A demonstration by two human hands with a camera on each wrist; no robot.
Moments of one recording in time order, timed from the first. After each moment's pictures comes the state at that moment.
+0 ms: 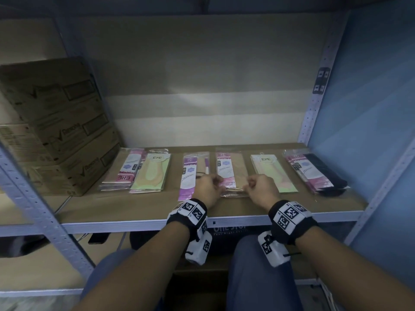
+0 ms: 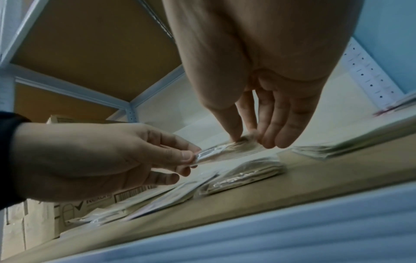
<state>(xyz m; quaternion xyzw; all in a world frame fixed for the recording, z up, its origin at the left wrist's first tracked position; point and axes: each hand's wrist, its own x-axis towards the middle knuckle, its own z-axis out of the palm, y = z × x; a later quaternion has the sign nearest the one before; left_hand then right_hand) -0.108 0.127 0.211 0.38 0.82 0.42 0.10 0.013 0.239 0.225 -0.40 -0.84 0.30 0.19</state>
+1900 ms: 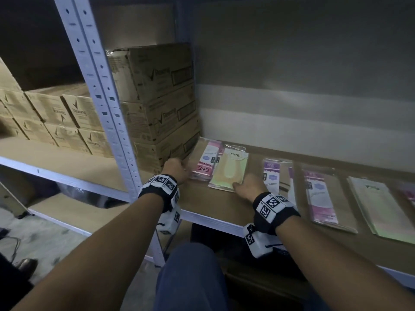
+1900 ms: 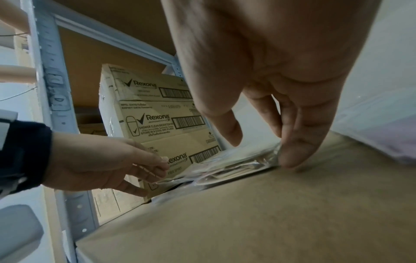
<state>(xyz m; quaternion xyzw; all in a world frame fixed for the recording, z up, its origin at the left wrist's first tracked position) -0.321 -0.084 0.233 0.14 0.95 0.29 0.04 -0.198 0.099 0.224 -0.27 -0.91 0.30 0.01</state>
